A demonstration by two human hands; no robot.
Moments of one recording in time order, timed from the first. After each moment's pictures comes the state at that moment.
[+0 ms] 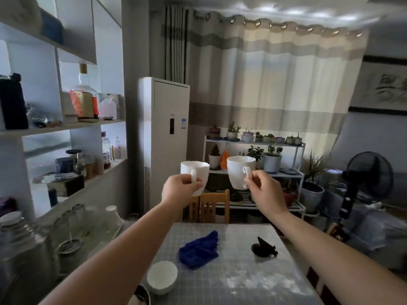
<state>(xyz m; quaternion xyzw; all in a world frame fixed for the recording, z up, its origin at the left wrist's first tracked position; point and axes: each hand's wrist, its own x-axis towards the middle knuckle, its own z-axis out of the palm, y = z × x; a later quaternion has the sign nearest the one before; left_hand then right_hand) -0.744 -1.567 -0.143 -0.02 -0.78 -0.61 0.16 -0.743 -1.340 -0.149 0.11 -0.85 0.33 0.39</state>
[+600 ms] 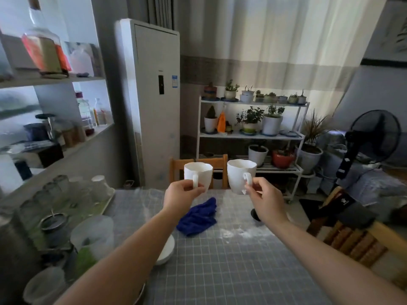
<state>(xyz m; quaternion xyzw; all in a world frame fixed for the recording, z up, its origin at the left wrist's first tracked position) -0.818 -1.545 -0.265 0.01 -0.80 -0.60 0.06 -0.797 -1.323 -0.276 0.03 -0.86 0.41 0.29</state>
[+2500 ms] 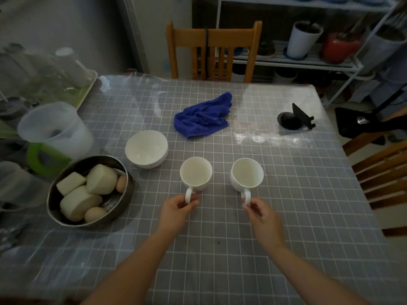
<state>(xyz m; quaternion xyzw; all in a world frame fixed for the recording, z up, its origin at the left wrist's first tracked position) -0.768 -1.520 -0.581 0.19 -0.74 -0.64 -0.10 -0.754 -1.289 -0.595 -0.07 -0.87 0.49 0.00</state>
